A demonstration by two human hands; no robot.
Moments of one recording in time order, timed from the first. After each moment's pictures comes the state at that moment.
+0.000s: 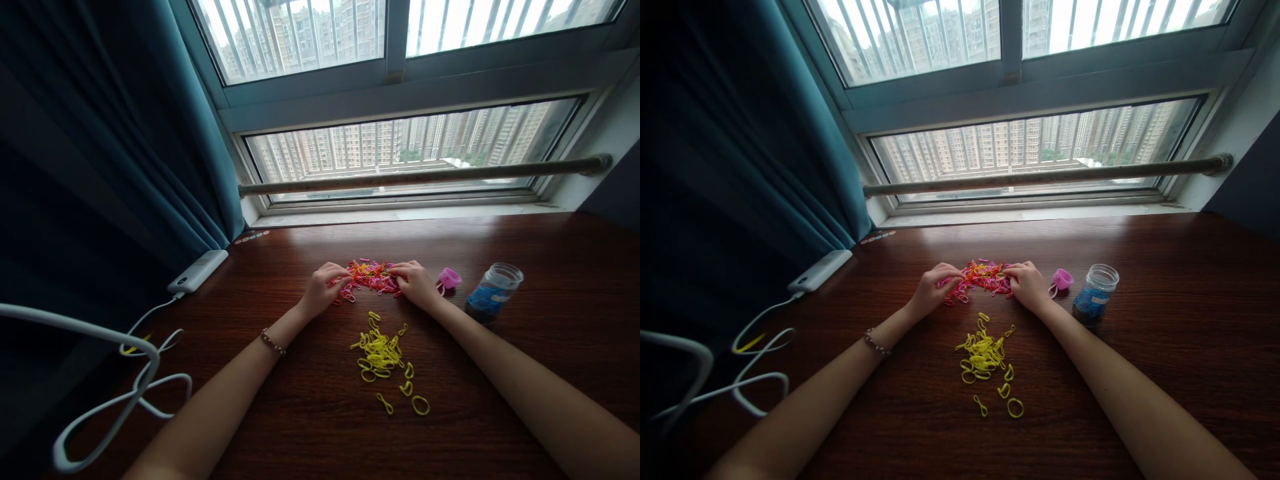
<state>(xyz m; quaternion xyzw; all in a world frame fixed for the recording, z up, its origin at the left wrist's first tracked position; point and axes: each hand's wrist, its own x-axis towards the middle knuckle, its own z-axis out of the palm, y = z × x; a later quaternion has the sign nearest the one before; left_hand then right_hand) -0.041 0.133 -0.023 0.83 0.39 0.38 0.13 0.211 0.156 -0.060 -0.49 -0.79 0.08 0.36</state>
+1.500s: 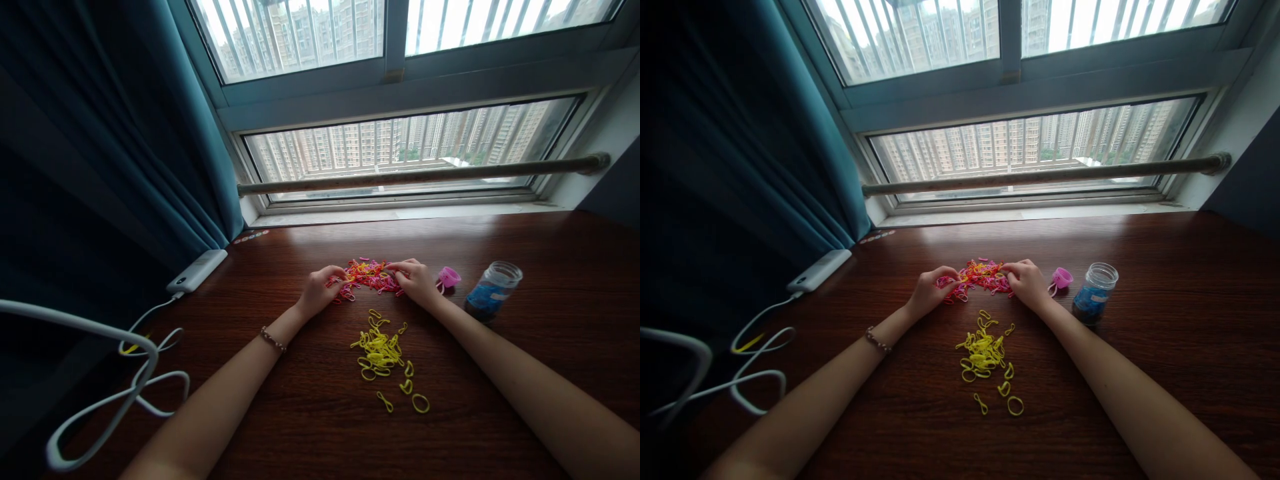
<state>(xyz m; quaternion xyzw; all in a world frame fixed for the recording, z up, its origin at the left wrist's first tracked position) -0.044 0.132 -0.031 0.81 0.42 0.38 0.13 0.209 0.152 -0.055 -0.51 -0.74 0.12 0.42</state>
